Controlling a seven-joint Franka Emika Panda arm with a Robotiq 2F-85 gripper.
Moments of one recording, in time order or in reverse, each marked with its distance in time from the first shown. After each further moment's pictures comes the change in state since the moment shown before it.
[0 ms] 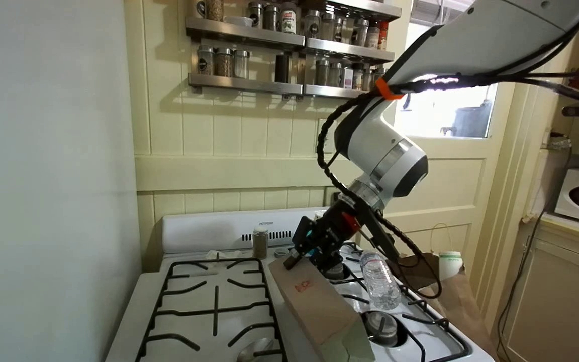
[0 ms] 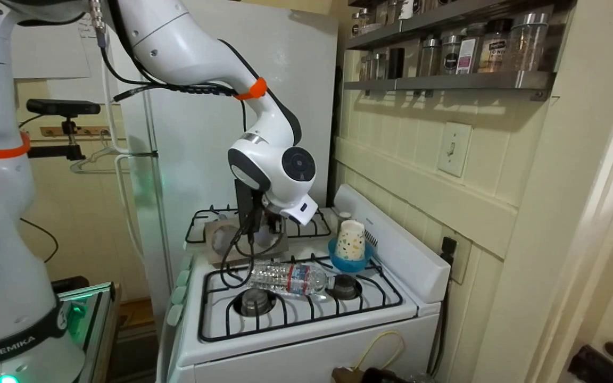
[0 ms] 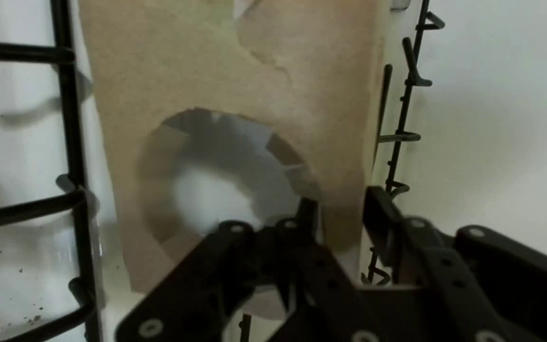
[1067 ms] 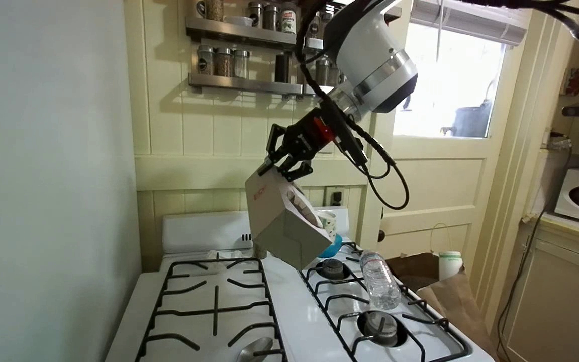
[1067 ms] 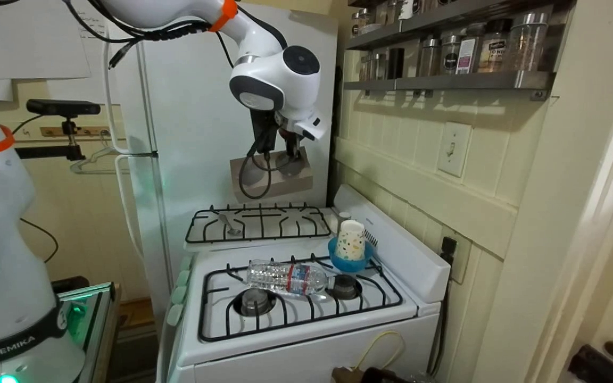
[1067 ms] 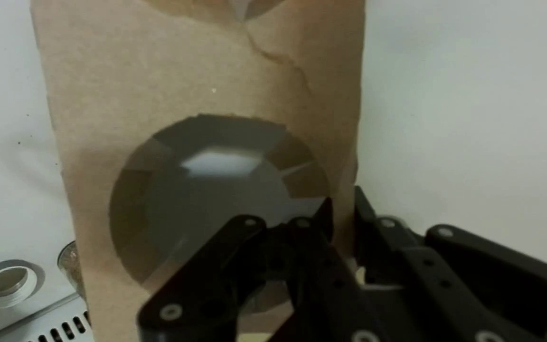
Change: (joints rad) arm 0.018 -0.187 0.068 0.202 -0.146 0.042 0.417
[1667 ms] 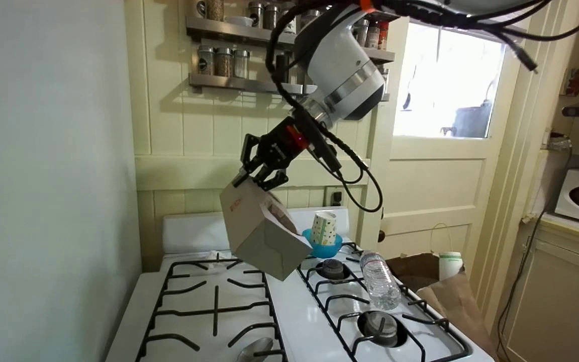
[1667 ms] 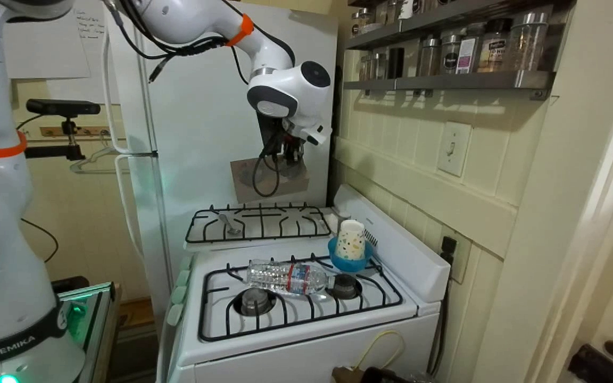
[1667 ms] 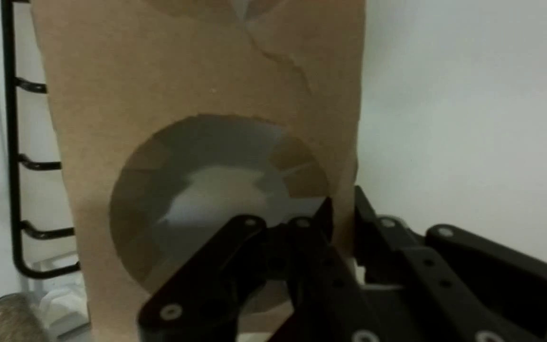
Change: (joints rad) arm 0.031 0.160 0.040 0.151 -0.059 -0.065 0.036
